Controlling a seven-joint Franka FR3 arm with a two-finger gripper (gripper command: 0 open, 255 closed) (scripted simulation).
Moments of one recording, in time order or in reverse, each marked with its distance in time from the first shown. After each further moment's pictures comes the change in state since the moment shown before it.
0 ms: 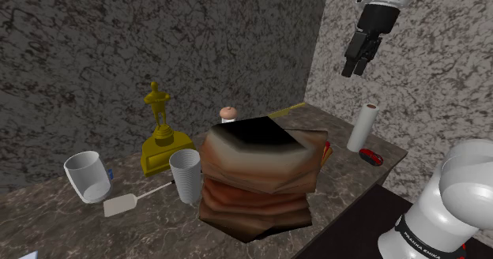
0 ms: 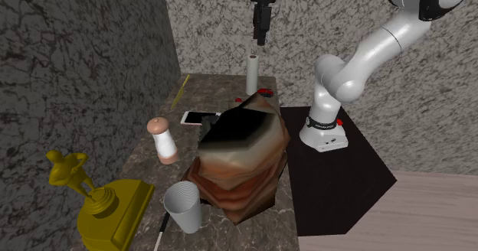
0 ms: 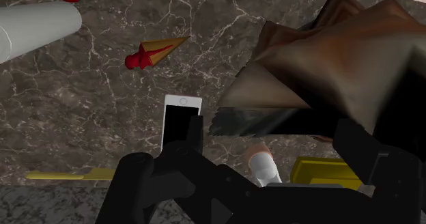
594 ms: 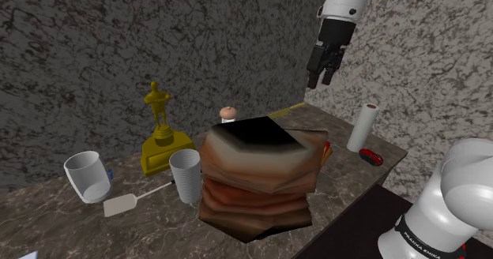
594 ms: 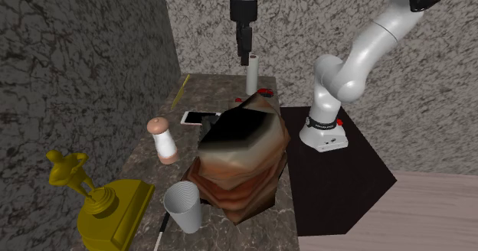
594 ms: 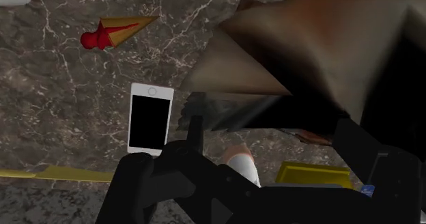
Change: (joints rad) arm 0.046 0.193 0.101 0.043 0.053 0.112 0.071
